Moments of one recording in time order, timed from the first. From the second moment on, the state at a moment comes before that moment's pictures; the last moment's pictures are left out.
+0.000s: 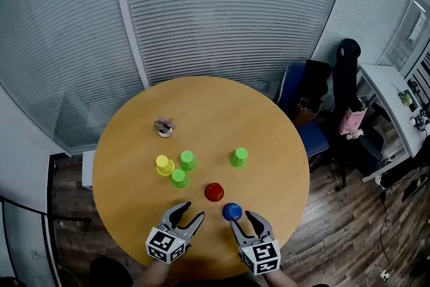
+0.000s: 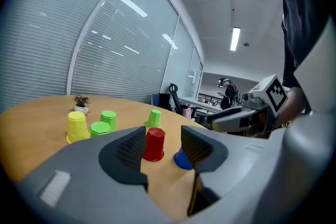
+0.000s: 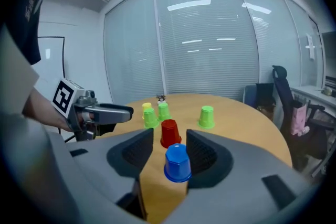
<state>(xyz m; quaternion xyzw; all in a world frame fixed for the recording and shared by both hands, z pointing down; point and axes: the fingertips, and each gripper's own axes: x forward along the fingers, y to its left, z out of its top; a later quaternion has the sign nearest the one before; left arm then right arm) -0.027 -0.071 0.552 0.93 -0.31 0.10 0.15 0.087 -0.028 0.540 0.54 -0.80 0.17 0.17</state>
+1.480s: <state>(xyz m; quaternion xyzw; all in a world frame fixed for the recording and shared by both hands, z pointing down) 0.048 -0.134 0.625 0.93 -0.32 0.17 0.13 0.106 -0.025 0.569 0.50 -0.82 0.20 0.18</state>
